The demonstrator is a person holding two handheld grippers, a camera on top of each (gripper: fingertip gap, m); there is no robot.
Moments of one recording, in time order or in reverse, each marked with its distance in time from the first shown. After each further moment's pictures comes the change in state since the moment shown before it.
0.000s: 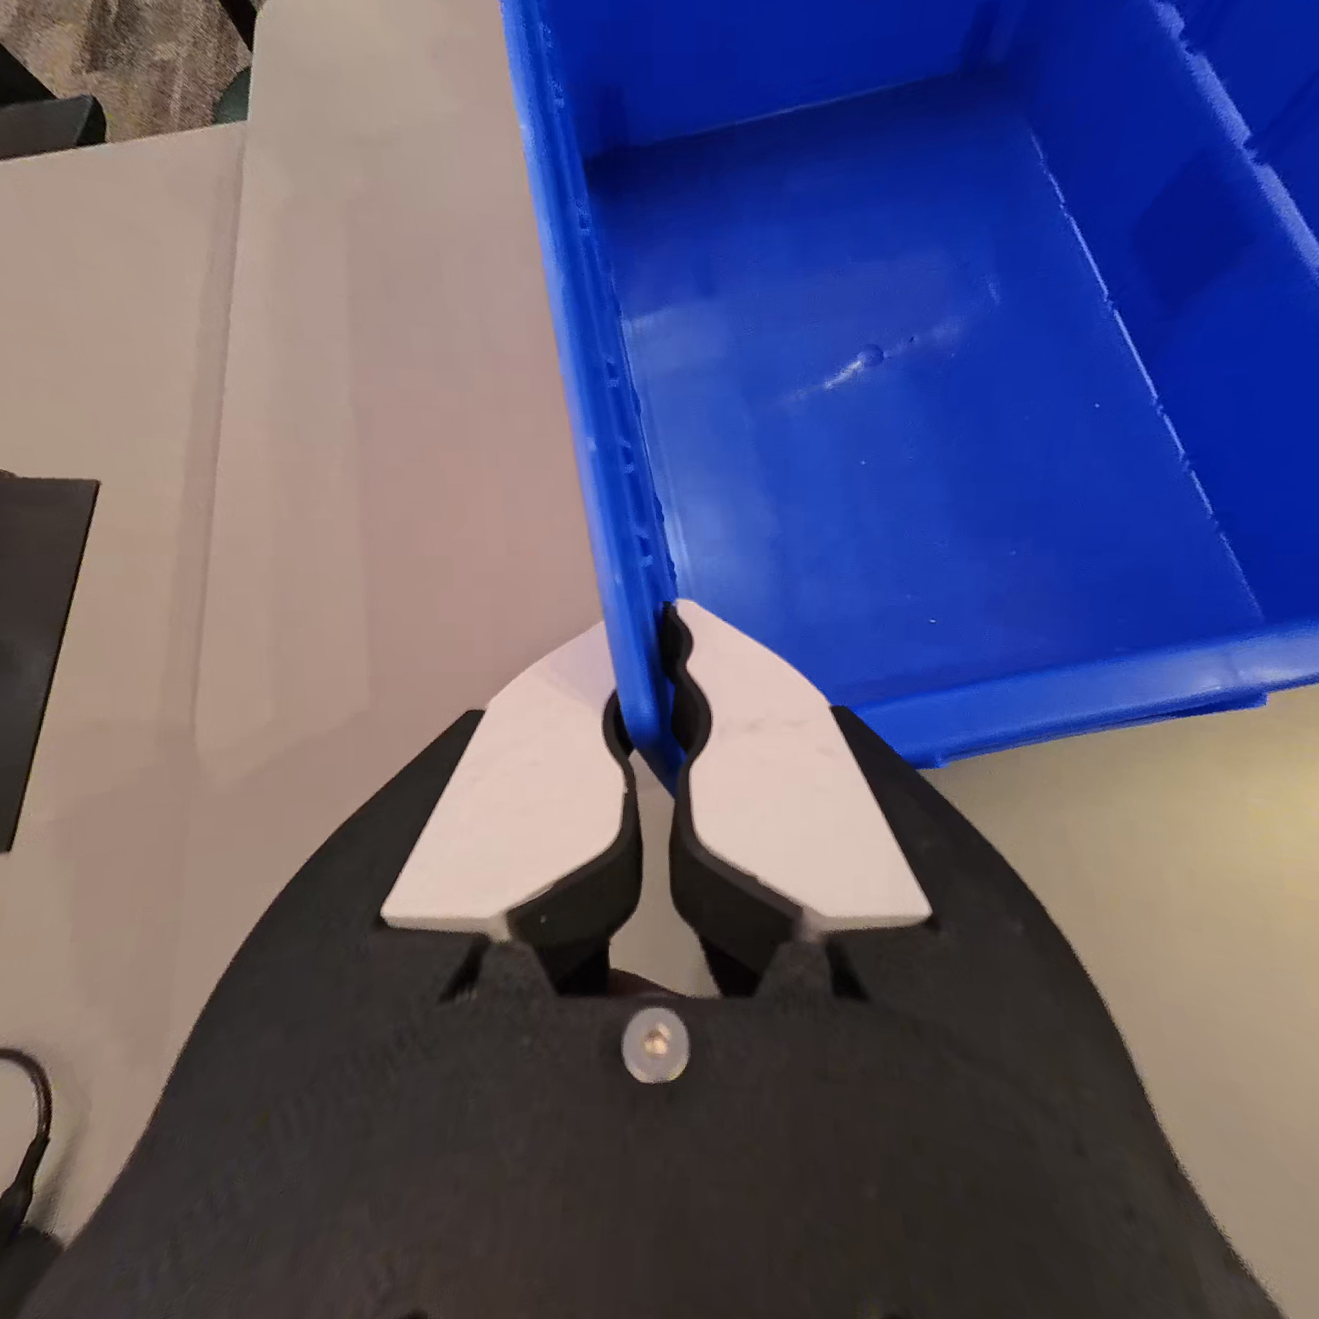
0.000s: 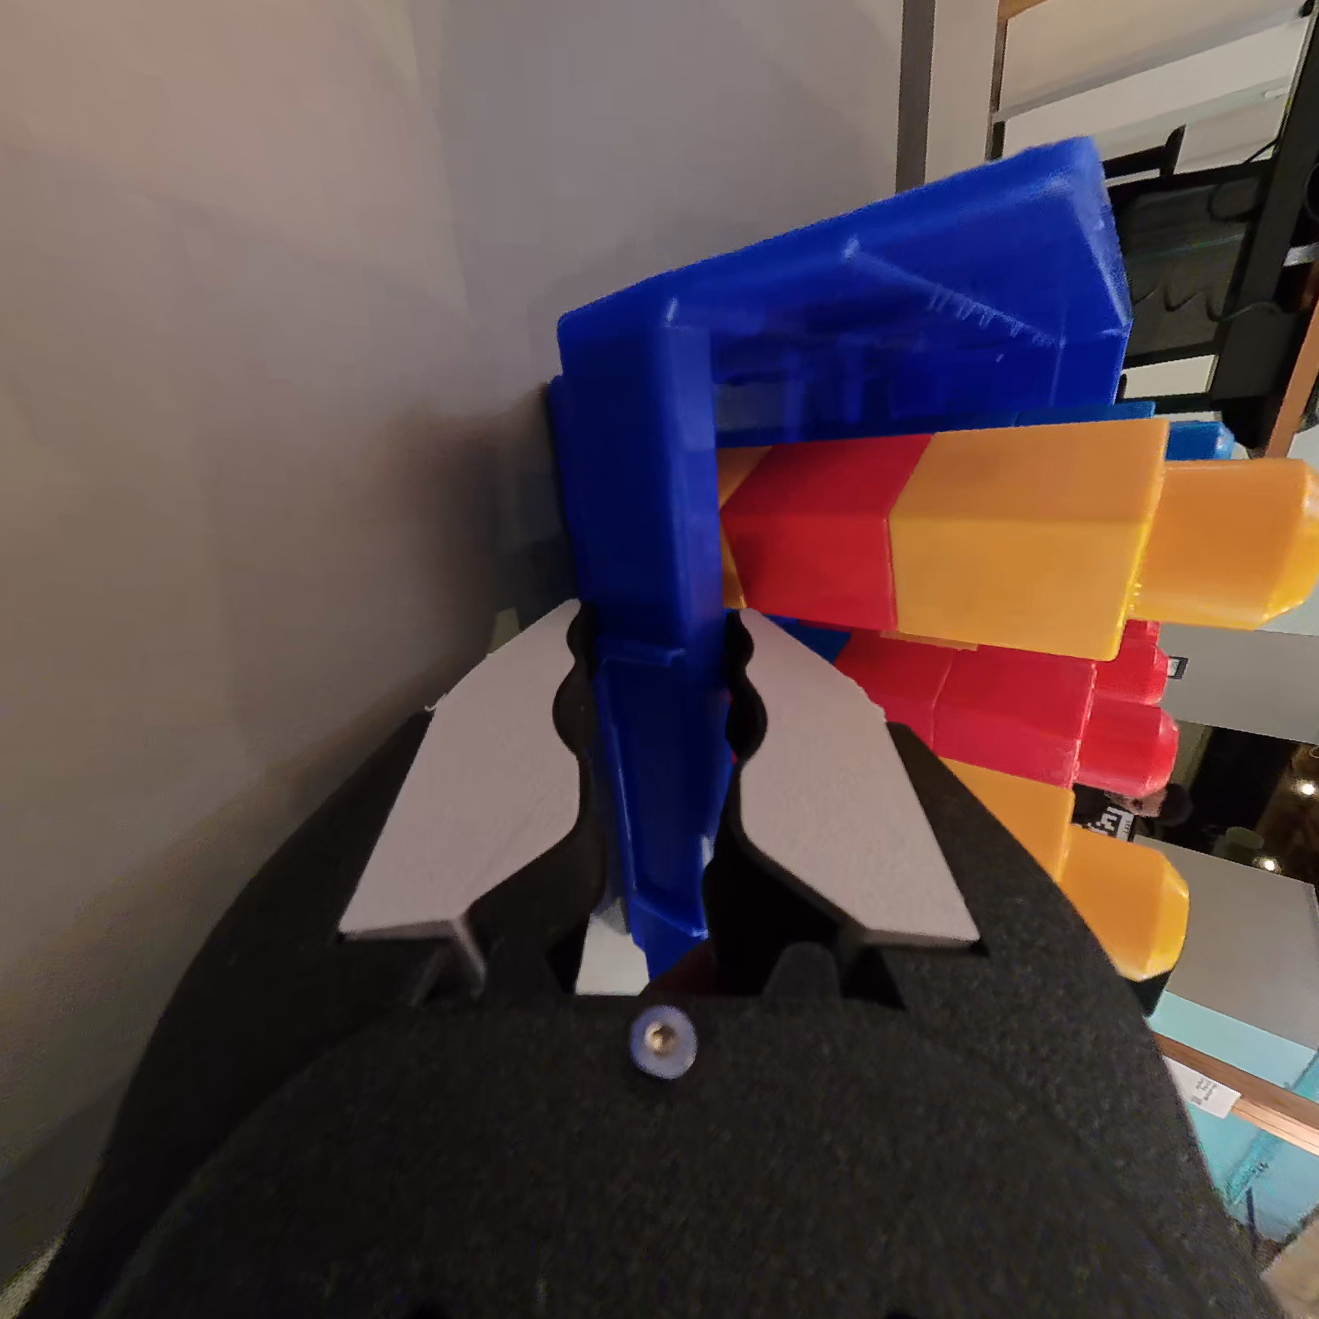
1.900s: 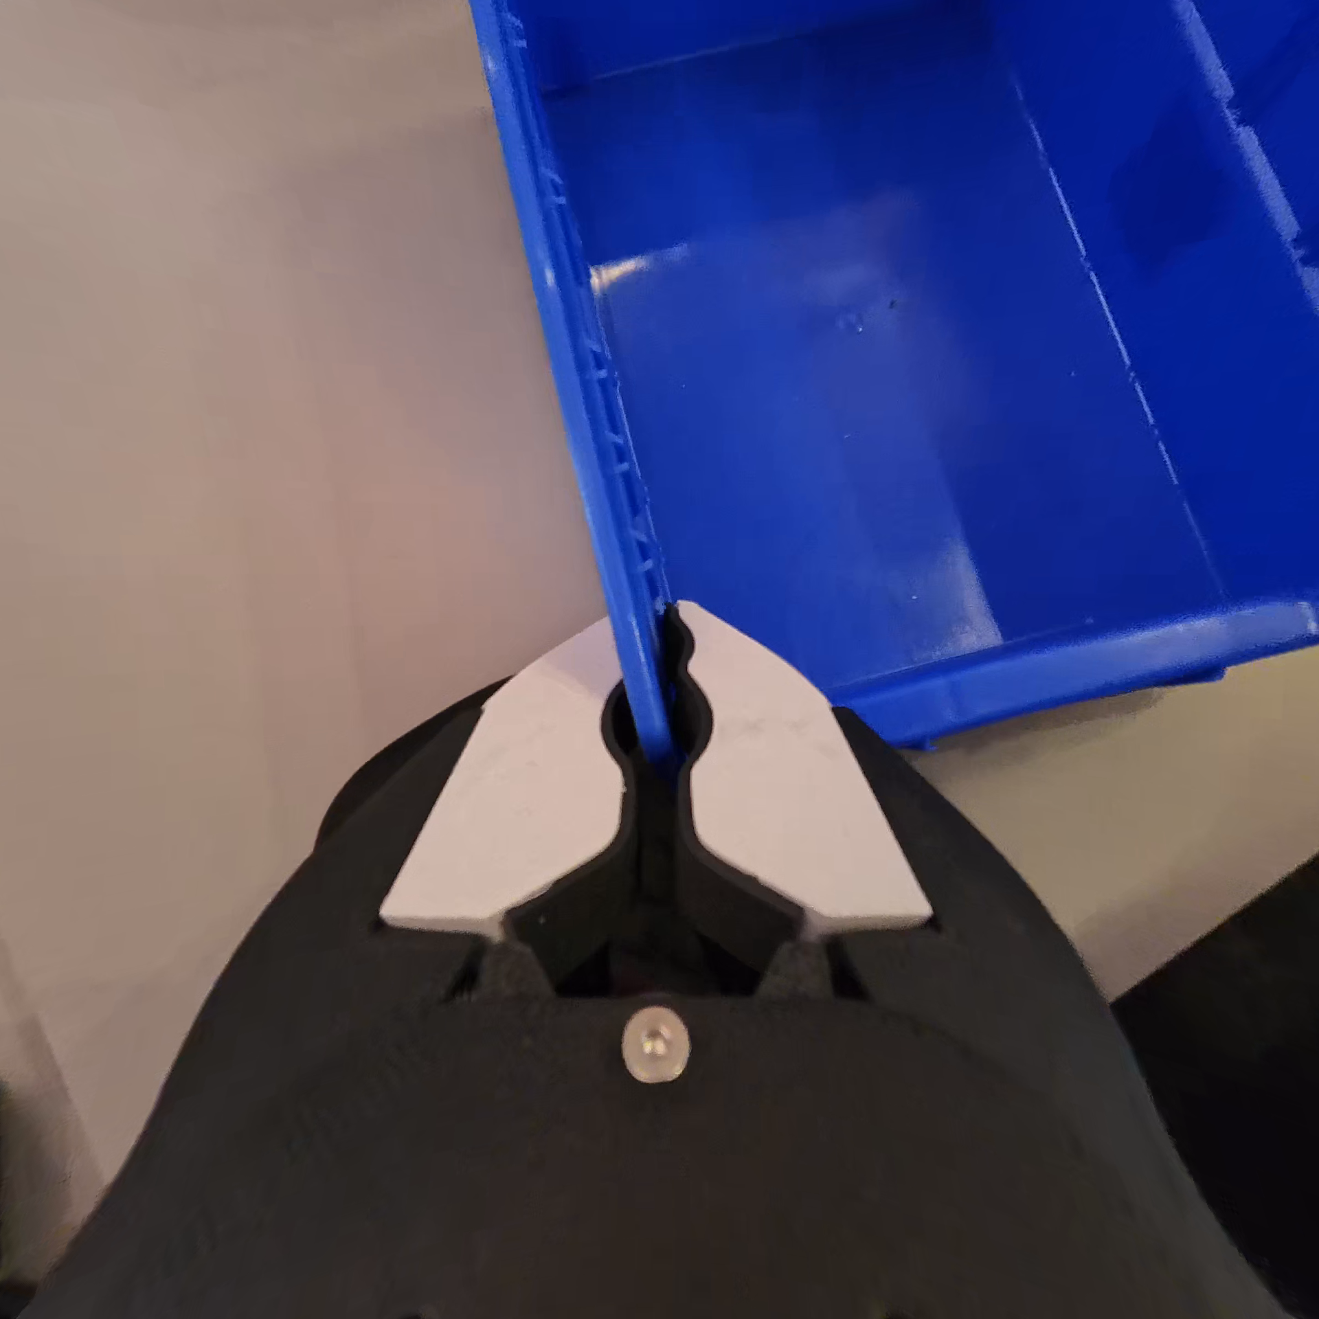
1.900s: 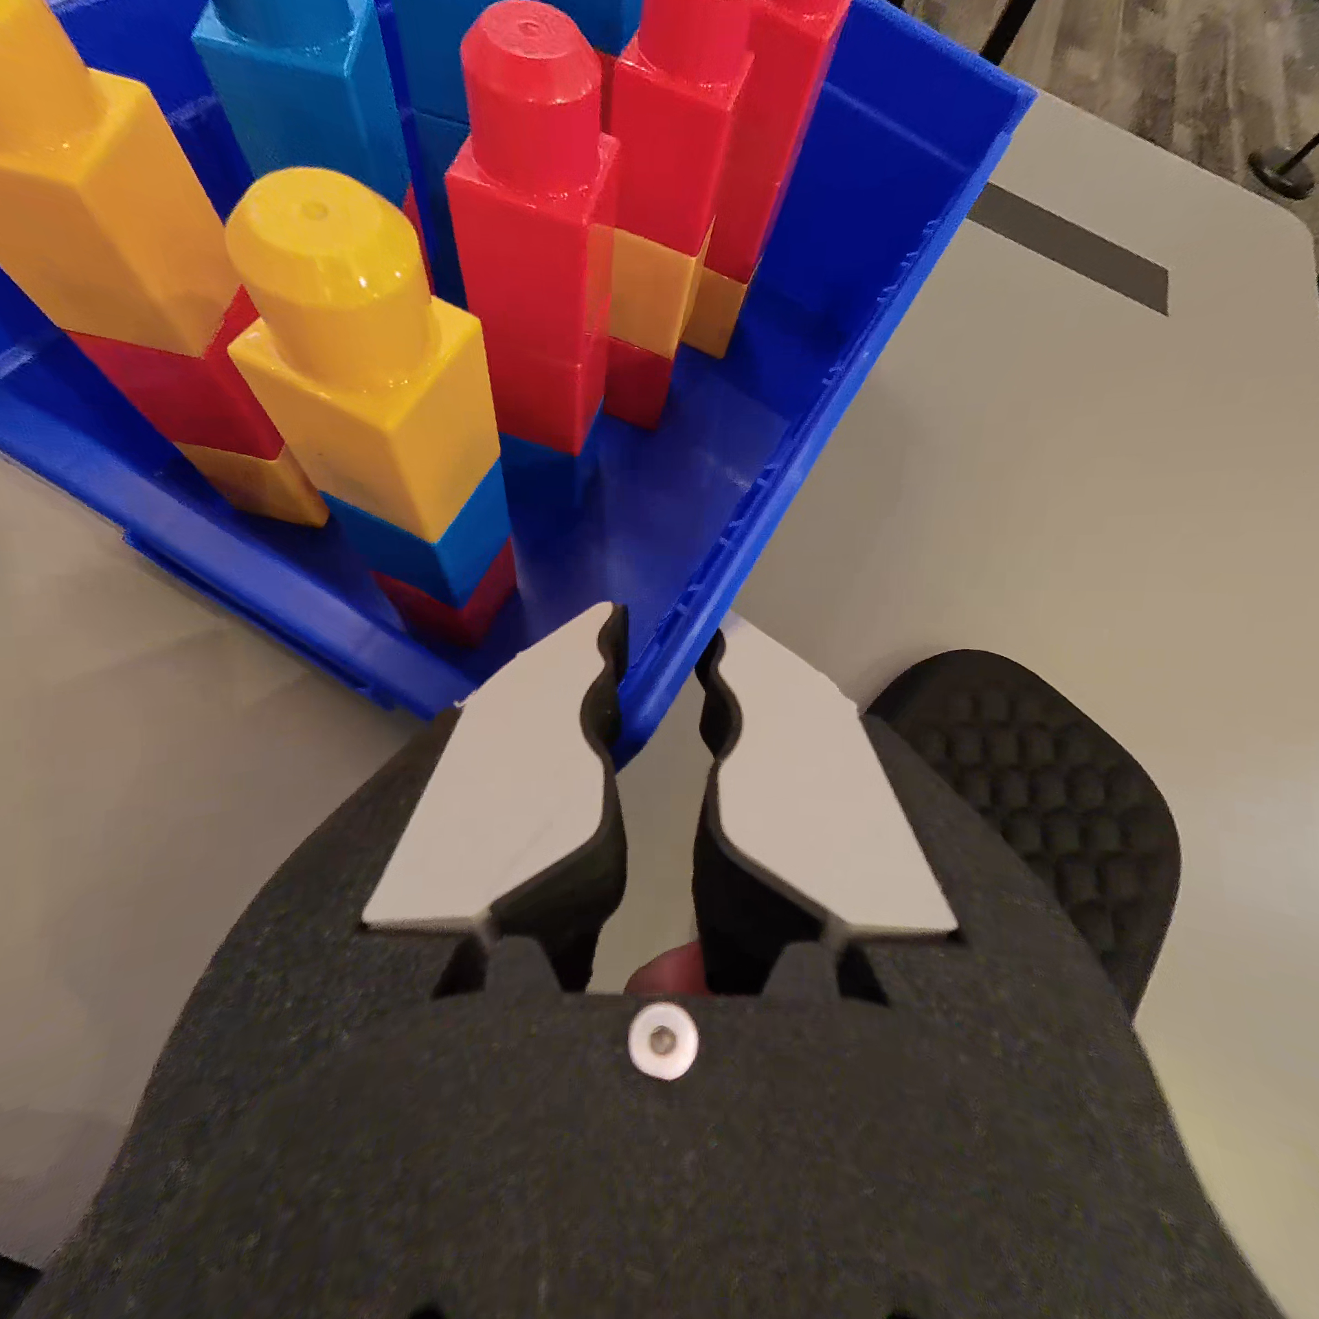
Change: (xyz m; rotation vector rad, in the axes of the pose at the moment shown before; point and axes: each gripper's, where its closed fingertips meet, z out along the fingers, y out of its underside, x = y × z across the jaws) left arm 0.085 0.124 -0.139 -0.068 0.365 0.299; right arm -0.032 0.027 -0.124 0.074 -0.085 1.043
